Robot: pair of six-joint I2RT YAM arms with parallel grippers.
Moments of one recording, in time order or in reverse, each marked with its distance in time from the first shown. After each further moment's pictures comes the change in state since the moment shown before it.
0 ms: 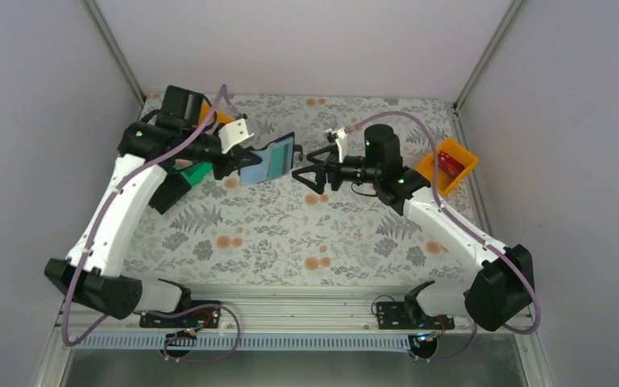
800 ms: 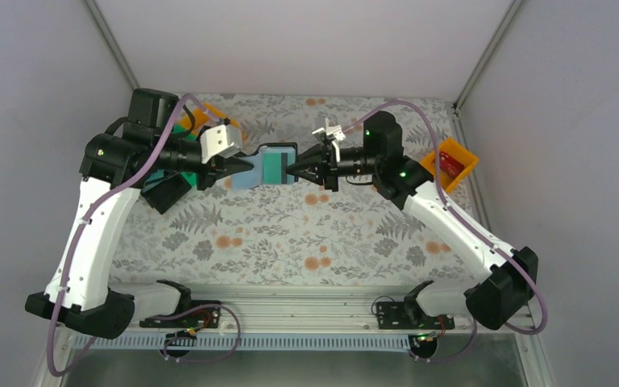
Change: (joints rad) left arm -0.002 -0.135 0.160 -0.176 0.099 0.067; right arm 0.075 0.009 0.185 -0.006 -0.287 -0.206
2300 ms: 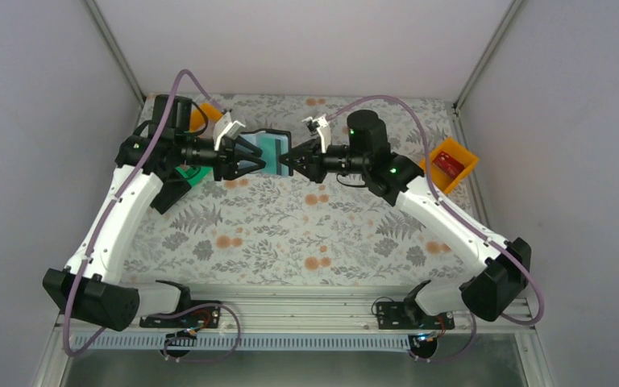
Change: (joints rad) left arm 0.082 0.046 -0.304 0.378 0.209 -0.415; right arm 0.066 0.065 0.080 -0.134 0.338 0.206
